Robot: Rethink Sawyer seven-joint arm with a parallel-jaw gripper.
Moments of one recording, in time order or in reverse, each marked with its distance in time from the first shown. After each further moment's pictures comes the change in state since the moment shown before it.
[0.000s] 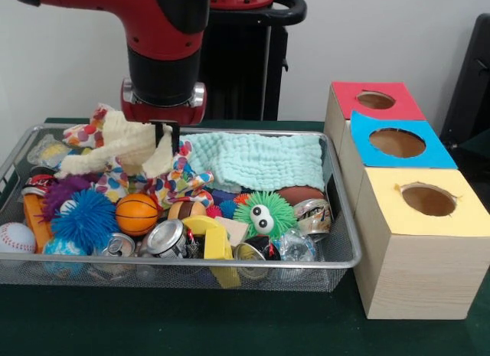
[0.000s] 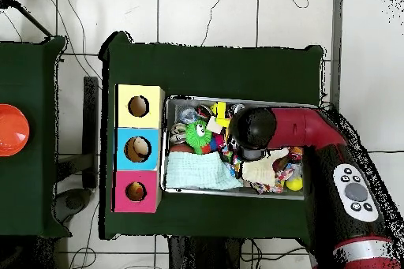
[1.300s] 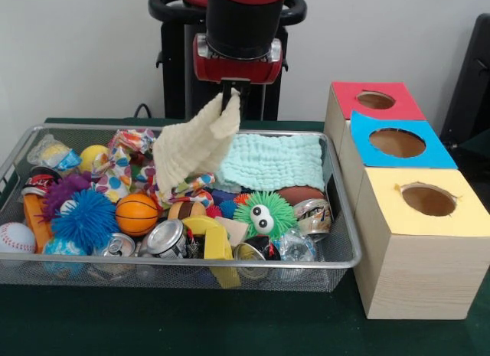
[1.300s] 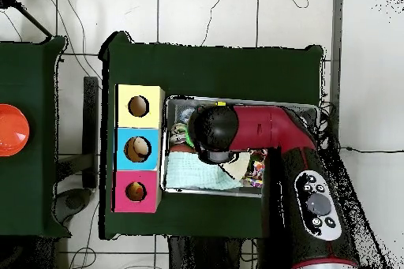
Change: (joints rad) arm 0.188 -0.121 -0.115 0.057 0.180 0.000 0.001
